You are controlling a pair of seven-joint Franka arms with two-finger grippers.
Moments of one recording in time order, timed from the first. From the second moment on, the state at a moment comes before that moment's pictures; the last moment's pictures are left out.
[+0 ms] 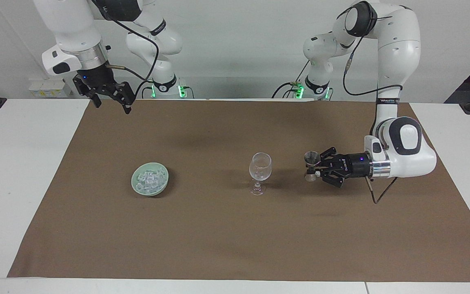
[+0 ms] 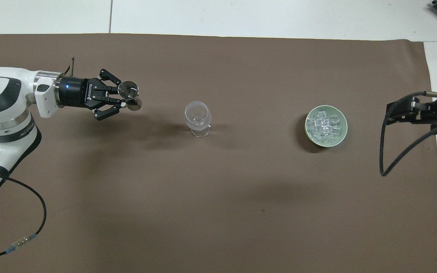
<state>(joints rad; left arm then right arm) 0.18 0.46 -0.23 -1.70 -1.27 1.69 2.12 -0.01 0.00 0.04 -1.54 -0.04 1.53 0.28</state>
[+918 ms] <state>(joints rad) 0.06 0.32 -0.23 -1.78 -1.25 1.90 2.00 -0.01 0.00 0.04 -1.54 -0.04 1.53 0.28</state>
